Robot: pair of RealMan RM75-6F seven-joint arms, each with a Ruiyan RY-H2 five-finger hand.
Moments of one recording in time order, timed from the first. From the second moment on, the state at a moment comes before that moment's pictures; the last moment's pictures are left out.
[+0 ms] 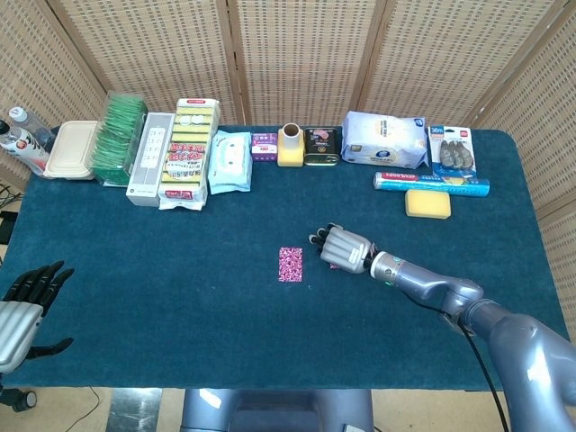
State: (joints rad) left arm -0.10 -0.90 0.07 -1.83 1.61 1.39 0.10; right arm 1.06 -1.58 -0.16 -0.85 -1.87 0.86 -0.02
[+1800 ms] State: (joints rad) left arm -0.08 -0.87 0.08 -1.81 1.65 1.43 0.01; right arm 1.12 -1.60 -0.06 -1.05 -1.78 0.80 -0.13
